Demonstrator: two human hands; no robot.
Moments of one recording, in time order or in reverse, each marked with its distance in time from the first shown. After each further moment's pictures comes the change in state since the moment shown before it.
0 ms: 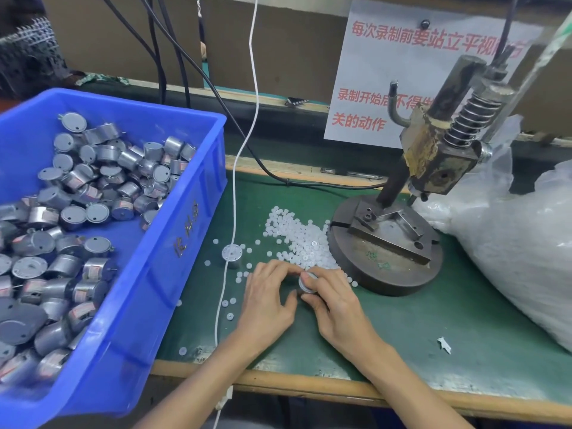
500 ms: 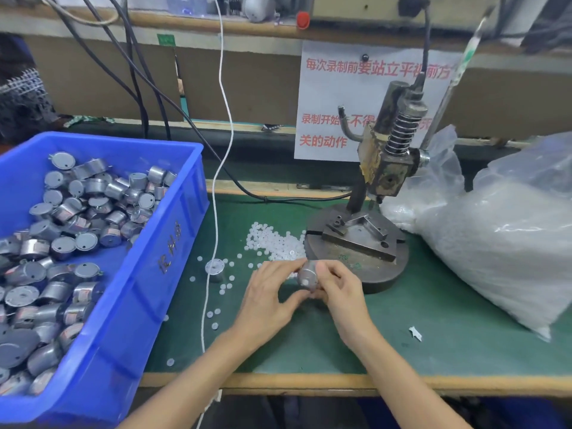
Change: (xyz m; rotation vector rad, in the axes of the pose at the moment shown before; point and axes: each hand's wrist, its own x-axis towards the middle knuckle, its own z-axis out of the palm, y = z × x) left_hand 0.011 0.027 0.001 -0.058 -0.039 0.192; right_hand 0.012 -0.007 -0.032 0.971 0.214 0.743
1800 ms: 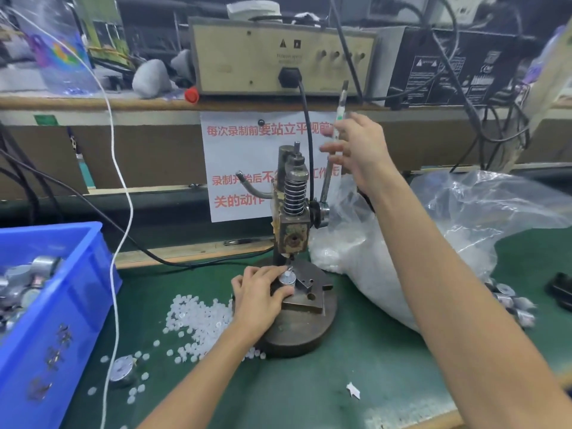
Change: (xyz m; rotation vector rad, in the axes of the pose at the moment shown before) left_hand 0.130 0.030 0.086 0.225 -0.049 -0.006; right_hand 0.135 -0.260 -0.100 -0.261 0.342 -0.338
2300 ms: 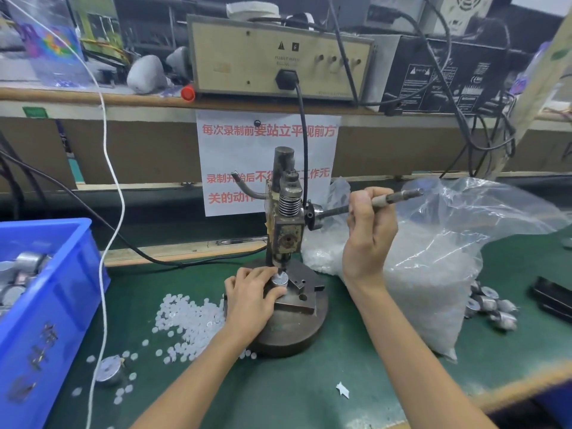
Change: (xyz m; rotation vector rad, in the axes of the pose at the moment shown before) left_hand -0.002 -0.001 0.005 0.060 0.059 0.019; right_hand -0.108 0.056 0.009 0.241 0.288 -0.460
